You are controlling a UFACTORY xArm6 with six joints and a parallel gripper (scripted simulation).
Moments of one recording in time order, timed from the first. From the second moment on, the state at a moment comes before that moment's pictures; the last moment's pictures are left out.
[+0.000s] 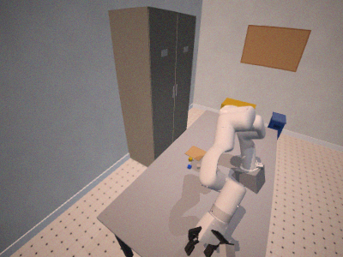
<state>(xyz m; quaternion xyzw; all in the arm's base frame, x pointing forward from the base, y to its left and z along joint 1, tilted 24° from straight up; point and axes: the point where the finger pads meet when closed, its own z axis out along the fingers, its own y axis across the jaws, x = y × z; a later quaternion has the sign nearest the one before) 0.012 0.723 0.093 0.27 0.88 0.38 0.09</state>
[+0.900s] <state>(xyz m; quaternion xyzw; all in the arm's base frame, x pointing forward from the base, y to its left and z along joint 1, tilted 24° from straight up) 0.179 0.653 0.145 0.36 0.85 0.34 0.16</state>
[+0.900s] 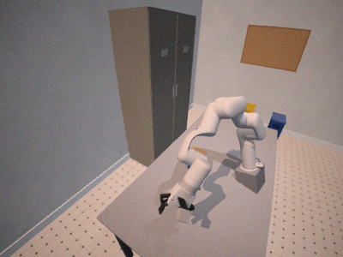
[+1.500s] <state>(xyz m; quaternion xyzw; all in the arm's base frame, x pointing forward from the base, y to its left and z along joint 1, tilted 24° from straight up) 0.307 0.532 0.184 0.46 0.82 0.27 0.20</state>
